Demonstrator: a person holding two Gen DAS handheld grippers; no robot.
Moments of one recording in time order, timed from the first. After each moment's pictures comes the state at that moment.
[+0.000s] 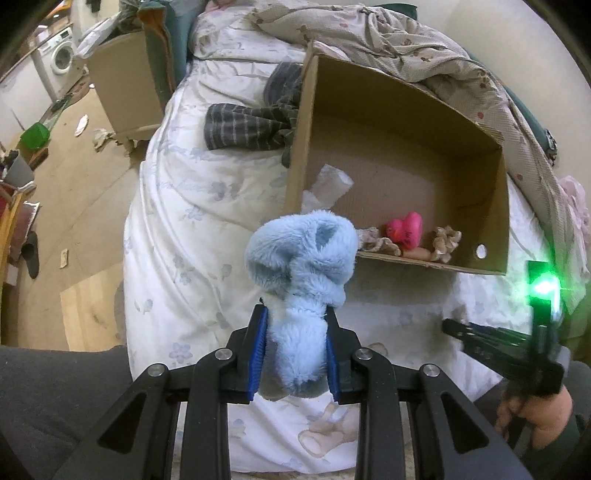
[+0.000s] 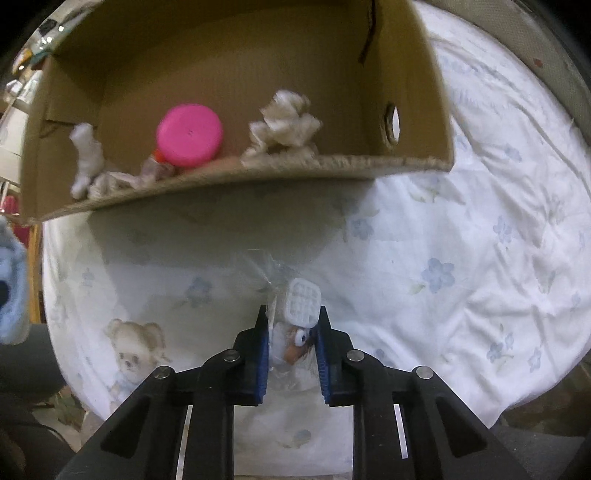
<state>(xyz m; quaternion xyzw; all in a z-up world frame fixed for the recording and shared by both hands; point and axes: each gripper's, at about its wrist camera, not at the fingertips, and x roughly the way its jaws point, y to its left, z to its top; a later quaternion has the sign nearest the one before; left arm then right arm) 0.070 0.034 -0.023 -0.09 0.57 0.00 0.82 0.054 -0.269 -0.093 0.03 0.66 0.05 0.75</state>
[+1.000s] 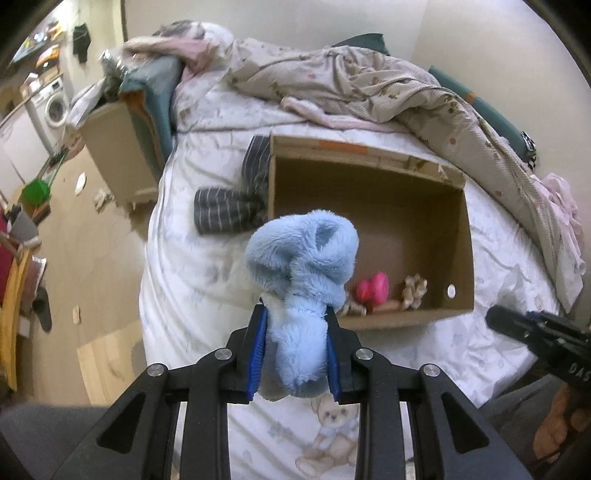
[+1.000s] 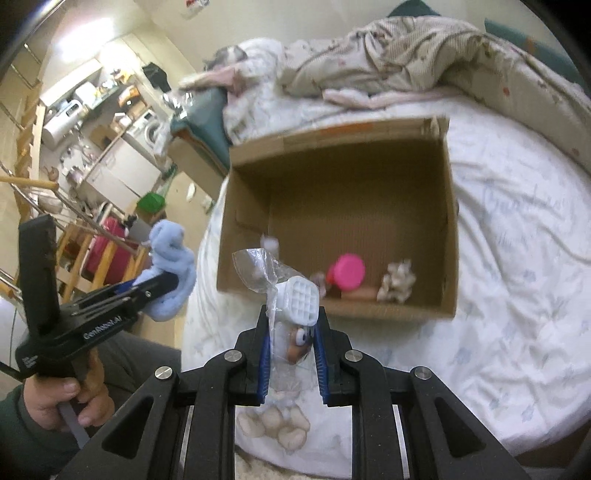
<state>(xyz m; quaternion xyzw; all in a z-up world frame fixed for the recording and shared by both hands) 0.094 0.009 0.058 -0.03 0.49 -0.02 0.87 0.039 -0.275 0.067 0.10 0.50 0.22 0.83</state>
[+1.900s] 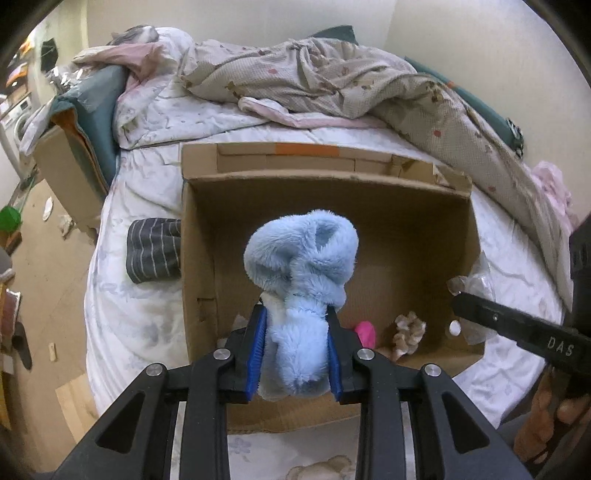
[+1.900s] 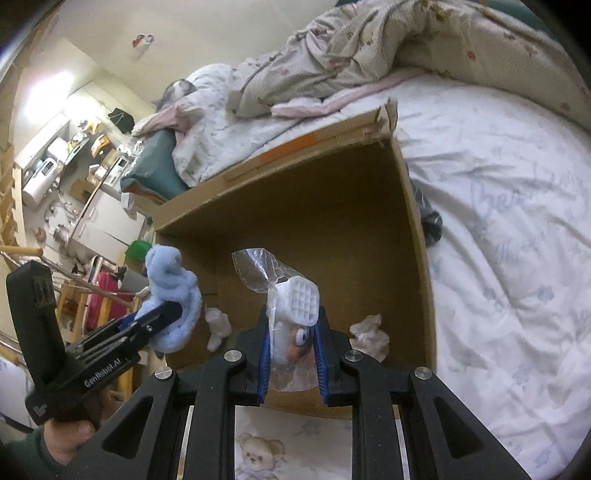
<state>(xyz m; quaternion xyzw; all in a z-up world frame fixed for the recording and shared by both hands) 0.179 -0.033 0.003 -0.02 0.49 -0.08 0.87 0.122 -0.312 0.000 0.20 0.50 0.17 0.83</state>
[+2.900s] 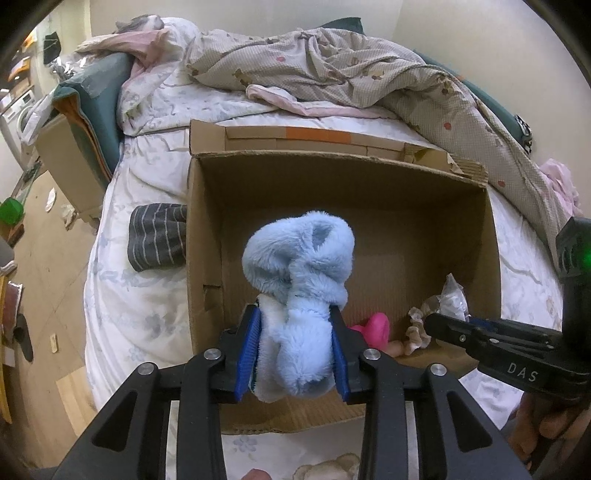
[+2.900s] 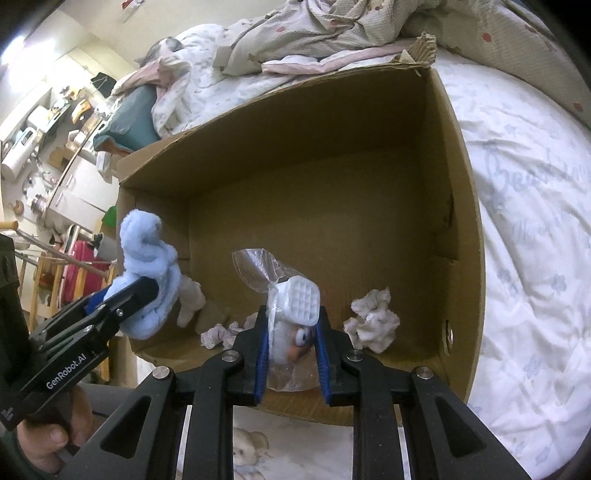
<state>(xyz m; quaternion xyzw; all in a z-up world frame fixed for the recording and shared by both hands) 0.179 -0.023 -0.010 -0.03 0.50 -0.07 0.86 0.136 -0.277 -0.030 0.14 0.56 0.16 0.80</state>
